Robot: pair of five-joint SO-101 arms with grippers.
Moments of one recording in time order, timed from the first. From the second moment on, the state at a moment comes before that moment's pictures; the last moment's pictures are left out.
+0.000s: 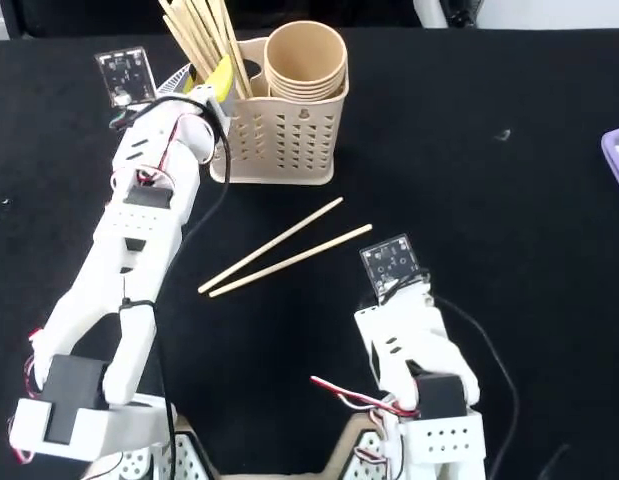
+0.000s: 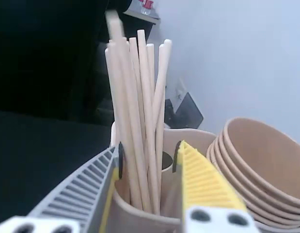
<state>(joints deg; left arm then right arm) 2.0 -8.7 30.1 -4.9 16.7 -4.3 -103.2 96.6 62.2 16.3</state>
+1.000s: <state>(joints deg) 0.2 -39.8 28.7 20.2 13.8 -4.3 -103.2 96.6 62.2 16.3</state>
